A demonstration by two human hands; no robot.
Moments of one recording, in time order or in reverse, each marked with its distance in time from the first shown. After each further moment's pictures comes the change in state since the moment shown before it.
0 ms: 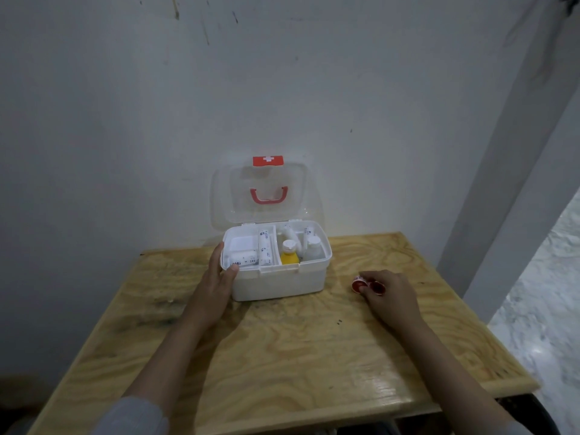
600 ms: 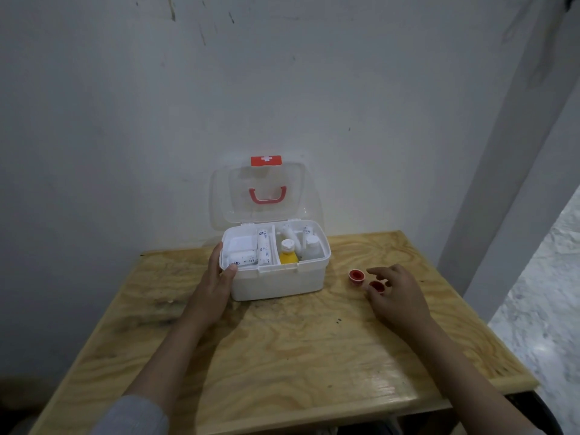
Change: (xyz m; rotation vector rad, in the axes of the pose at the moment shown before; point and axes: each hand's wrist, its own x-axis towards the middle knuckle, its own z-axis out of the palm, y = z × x) left_hand -0.001 0.000 0.000 0.002 -0.001 -0.029; right_hand -0.006 0.008 -0.008 0.056 0.041 -0.027
